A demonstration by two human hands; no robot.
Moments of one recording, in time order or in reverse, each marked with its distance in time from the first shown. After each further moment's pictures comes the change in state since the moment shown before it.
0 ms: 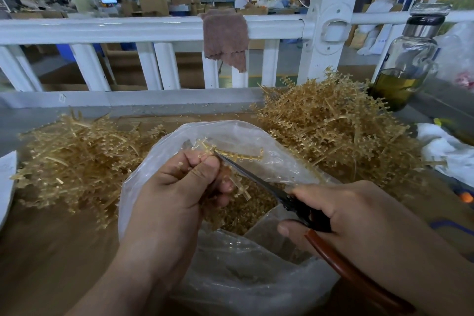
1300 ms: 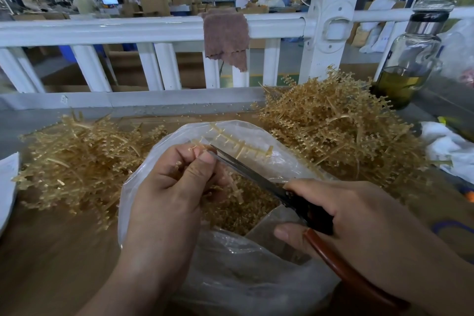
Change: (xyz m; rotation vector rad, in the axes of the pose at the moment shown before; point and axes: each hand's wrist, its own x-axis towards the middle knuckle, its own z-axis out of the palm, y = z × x) left_hand -0.002 -0.002 0.001 0.124 0.098 0.152; right_hand 0.000 0.009 0.007 0.032 0.048 -0.014
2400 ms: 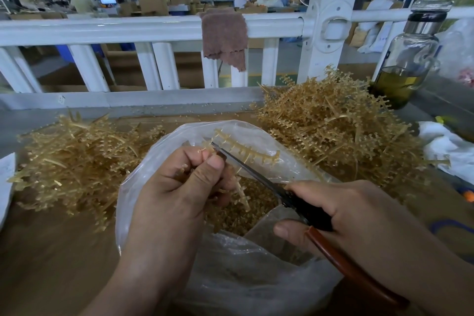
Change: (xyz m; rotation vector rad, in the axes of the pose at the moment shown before) left_hand -0.001 0.000 0.003 -0.049 -0.076 -0.020; right_hand 0.002 0.004 0.002 0.056 0.032 -0.051
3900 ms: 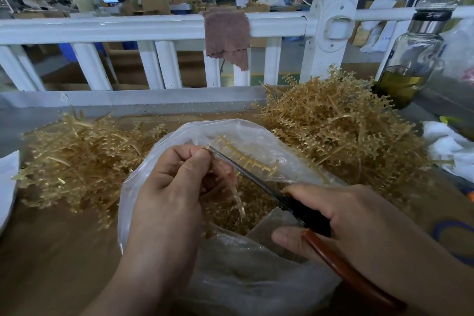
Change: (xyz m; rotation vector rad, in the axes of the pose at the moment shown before) left_hand -0.002 0.001 -0.004 0.022 0.105 -0.026; right_hand -0.001 -0.003 0.002 0.031 -0.043 0.007
